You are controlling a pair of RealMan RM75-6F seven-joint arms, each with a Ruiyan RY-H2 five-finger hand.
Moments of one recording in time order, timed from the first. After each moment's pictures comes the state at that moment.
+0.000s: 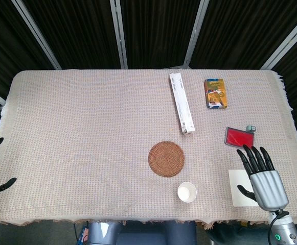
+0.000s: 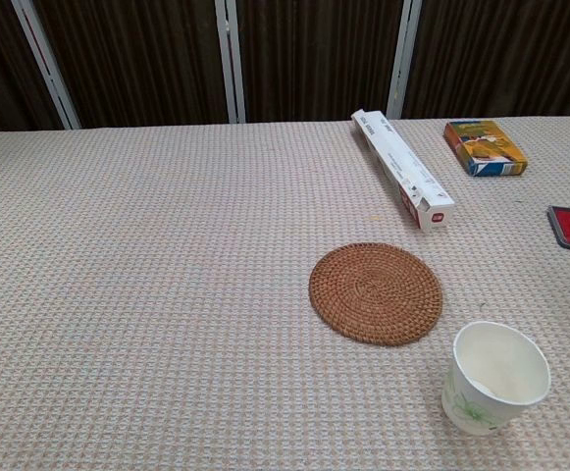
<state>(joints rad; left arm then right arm) -0.05 -0.92 -0.03 -1.86 1.56 1.56 0.07 0.09 -1.15 0.03 -1.74 -1.70 1.54 -0.33</state>
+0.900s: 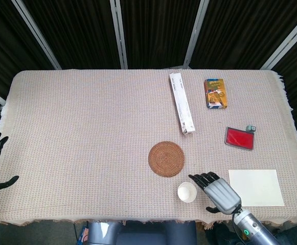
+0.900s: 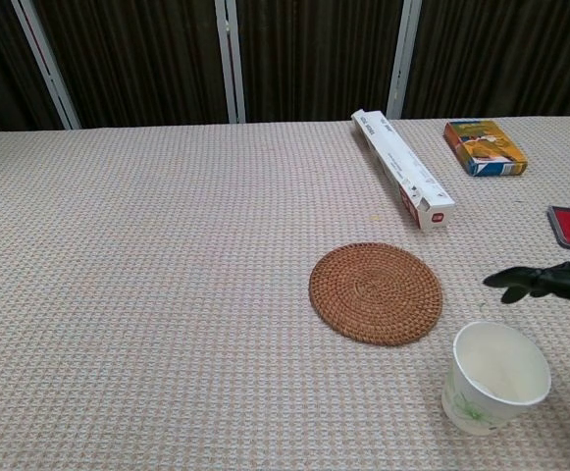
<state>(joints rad) -0.08 -0.96 -0.05 -1.86 1.47 1.49 0.18 0.32 -1.19 -0.05 -1.79 -1.70 1.03 -0.30</state>
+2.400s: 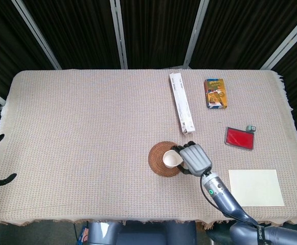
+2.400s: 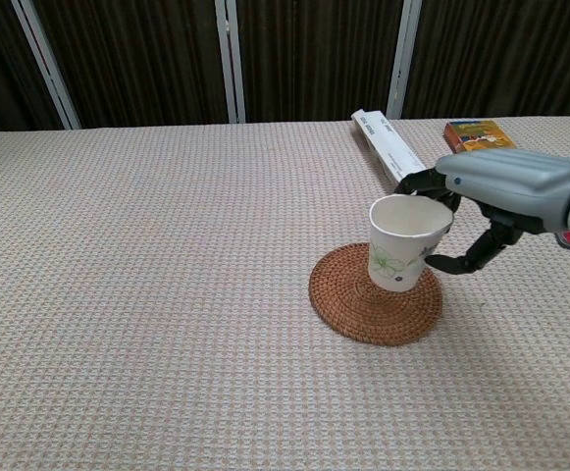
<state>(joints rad) -0.09 -0.95 -0.07 -1.86 1.41 1.46 0.15 0.55 -1.47 0.23 -1.70 -1.21 0.94 -0.53</state>
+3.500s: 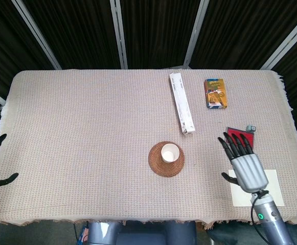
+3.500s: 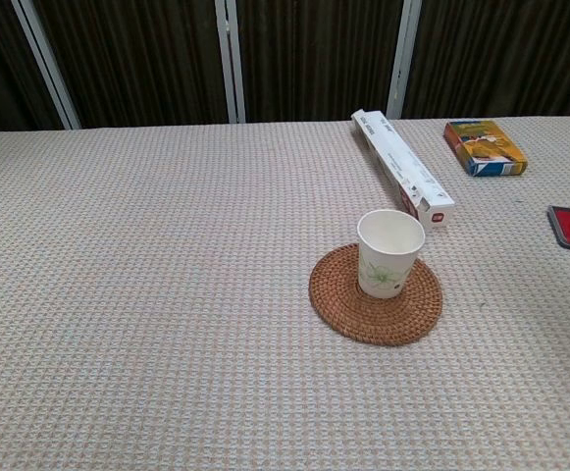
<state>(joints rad) -0.09 -0.97 -0.06 -1.84 1.45 1.48 0.15 0.26 -1.19 0.03 -1.73 -1.59 1.50 -0.32</state>
